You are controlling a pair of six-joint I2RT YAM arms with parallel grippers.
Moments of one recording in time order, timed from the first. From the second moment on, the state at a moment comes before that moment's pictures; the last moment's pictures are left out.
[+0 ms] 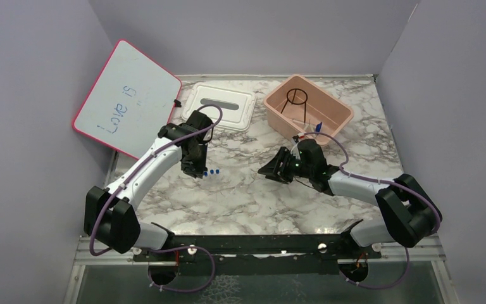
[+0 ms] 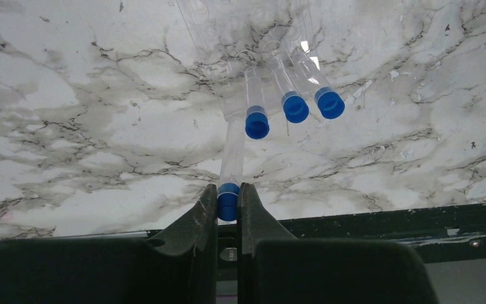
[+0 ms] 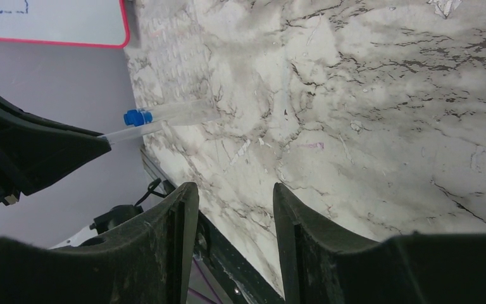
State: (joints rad) left arm -0.47 1.37 1.16 -1.11 -0.03 -0.39; right arm 0.58 1.40 0.54 0.29 -0.39 1.04
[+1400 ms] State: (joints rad) left arm -0.46 1.41 1.16 -1.04 -0.10 -0.40; right arm 0.58 1.39 0.52 0.30 -0.41 1.06
